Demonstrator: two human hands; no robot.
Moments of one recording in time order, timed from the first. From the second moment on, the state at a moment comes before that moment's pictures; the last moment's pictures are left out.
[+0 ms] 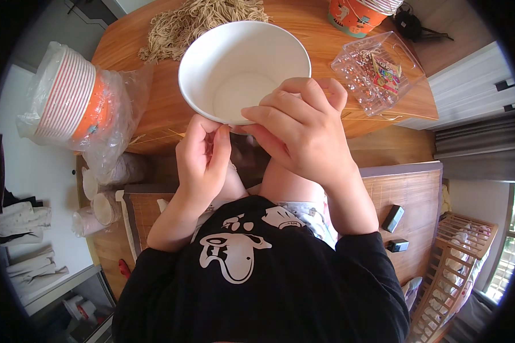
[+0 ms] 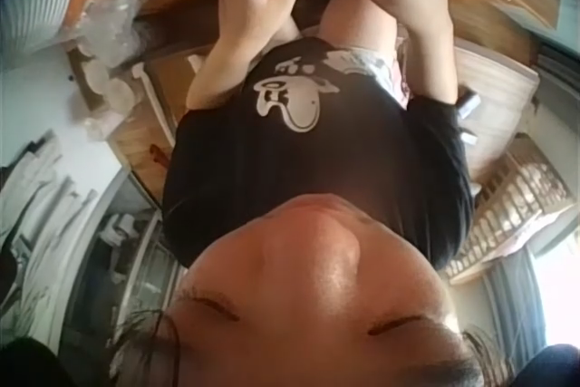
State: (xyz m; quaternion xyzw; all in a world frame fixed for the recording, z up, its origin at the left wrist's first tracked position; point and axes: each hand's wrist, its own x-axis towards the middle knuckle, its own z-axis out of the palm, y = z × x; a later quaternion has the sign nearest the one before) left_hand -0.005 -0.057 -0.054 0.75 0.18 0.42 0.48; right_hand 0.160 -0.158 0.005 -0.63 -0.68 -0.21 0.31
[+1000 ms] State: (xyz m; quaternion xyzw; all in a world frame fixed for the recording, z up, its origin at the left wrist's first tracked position) left_hand -0.007 -0.058 -0.060 0.72 0.18 0.44 0.50; right_hand 0.201 -0.098 0.055 -0.55 -0.77 0.27 0.18
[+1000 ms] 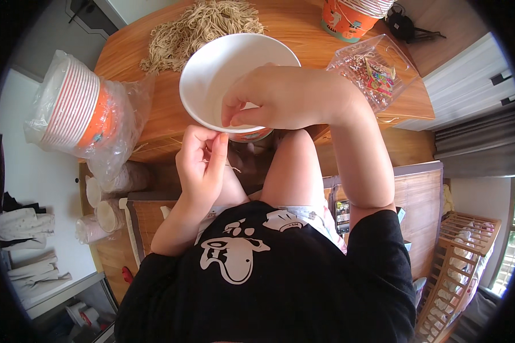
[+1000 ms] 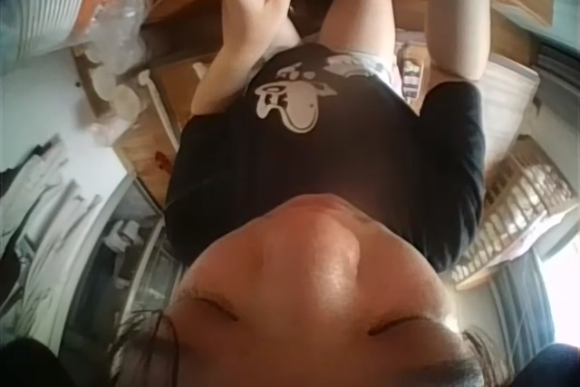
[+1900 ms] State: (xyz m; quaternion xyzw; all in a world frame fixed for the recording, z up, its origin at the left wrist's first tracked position) left_hand -0.017 -0.052 -0.047 0.49 0.08 0.29 0.82; right_hand 0.128 -0.163 0.011 -0.58 -0.73 -0.10 0.35
